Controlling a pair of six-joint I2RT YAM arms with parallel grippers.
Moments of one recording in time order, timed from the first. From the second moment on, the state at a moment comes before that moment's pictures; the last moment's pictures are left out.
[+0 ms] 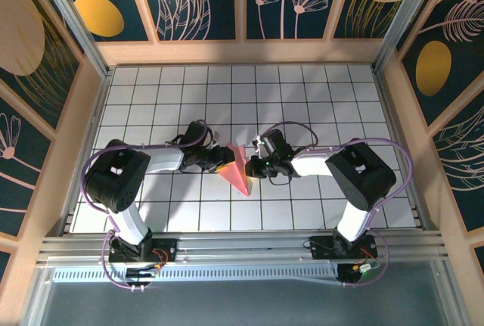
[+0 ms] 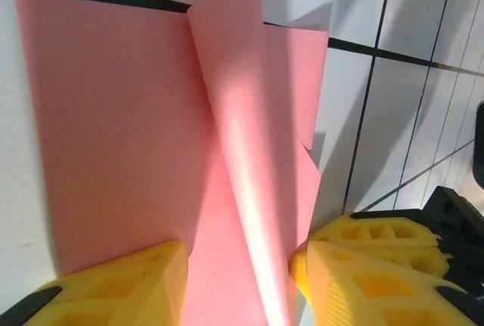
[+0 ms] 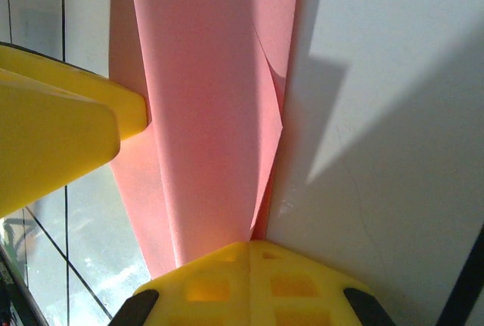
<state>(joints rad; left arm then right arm) -0.51 1.75 0.78 0.01 0.54 -0.87 0.70 1.75 0.75 0.06 -0.44 0.66</state>
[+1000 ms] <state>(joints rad) -0.55 1.76 0.84 -0.01 0.57 -0.85 0.70 1.76 0.78 0.04 -0.43 0.66</state>
